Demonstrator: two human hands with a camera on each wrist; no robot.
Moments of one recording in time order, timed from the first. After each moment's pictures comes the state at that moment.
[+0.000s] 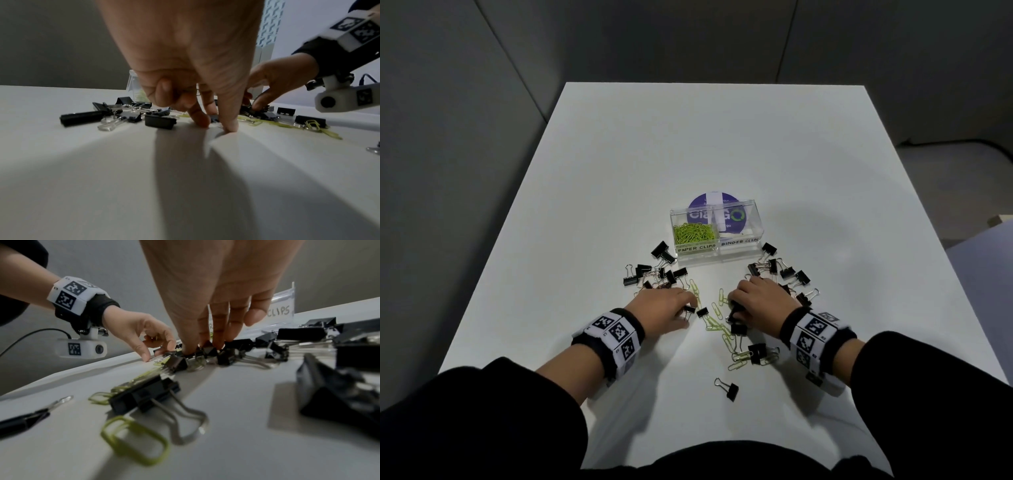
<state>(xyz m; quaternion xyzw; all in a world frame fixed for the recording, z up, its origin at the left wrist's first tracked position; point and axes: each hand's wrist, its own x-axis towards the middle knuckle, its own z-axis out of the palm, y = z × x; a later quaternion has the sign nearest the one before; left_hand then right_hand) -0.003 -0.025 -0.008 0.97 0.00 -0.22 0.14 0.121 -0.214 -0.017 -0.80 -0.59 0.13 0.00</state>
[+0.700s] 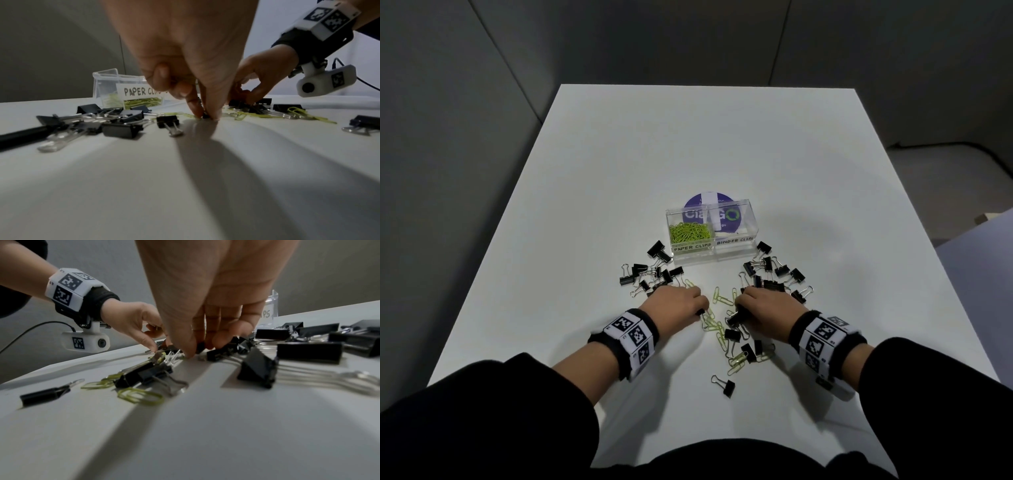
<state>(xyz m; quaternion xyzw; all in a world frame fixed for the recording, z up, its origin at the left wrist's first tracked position) 0.009 -0.050 -0.002 0.98 -0.08 -0.18 0.05 0.116 -0.237 -0.007 -0.81 -0.56 0.18 0.03</state>
